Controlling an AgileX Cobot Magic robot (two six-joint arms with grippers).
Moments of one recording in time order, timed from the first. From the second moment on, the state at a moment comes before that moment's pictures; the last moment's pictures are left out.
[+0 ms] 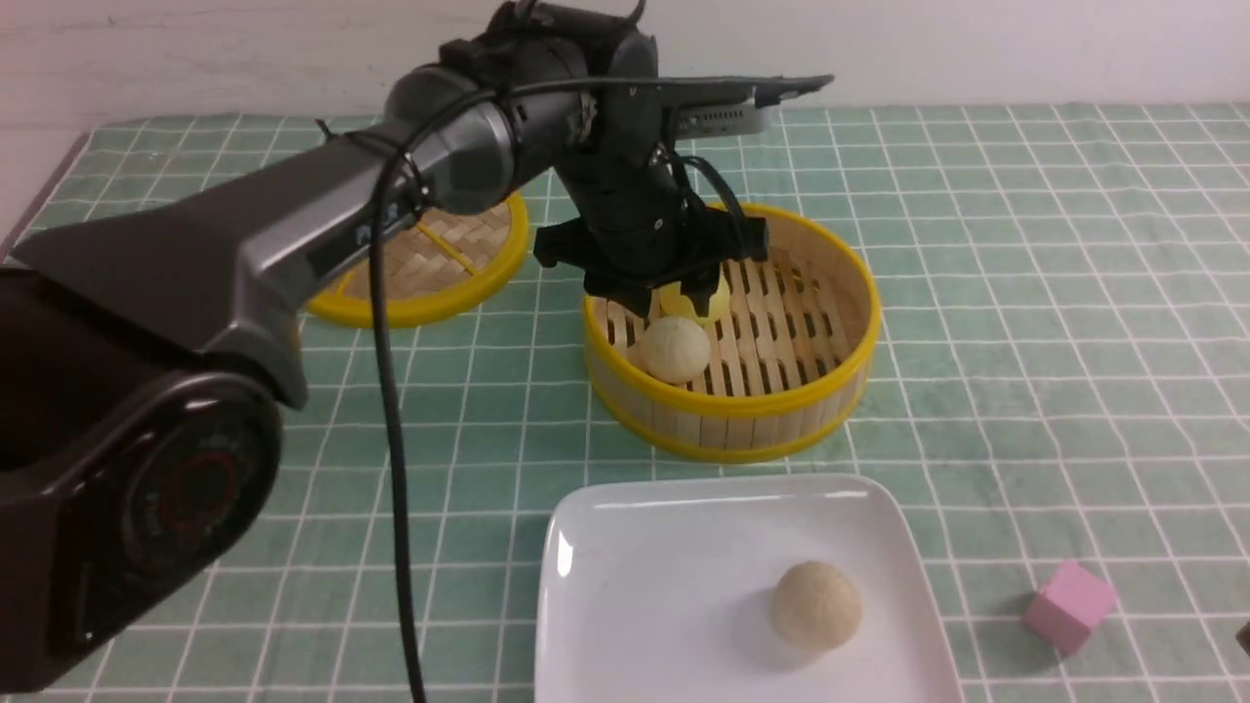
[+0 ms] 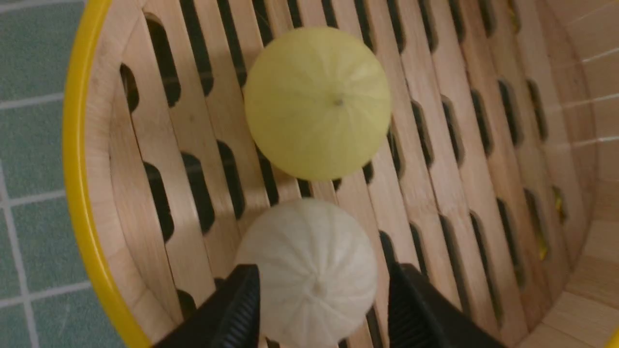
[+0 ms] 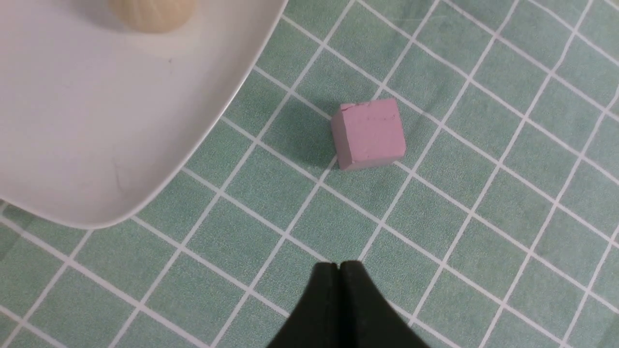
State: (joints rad) right arm 0.65 0.76 -0.66 -0.17 0.99 0.13; left arm -0.57 2.19 -1.97 -0.04 0.92 -0.35
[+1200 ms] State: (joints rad) right arm 0.65 0.76 -0.66 -0.17 1.00 0.13; left arm -0.70 1.63 -1.47 -0.03 1.18 -0.39
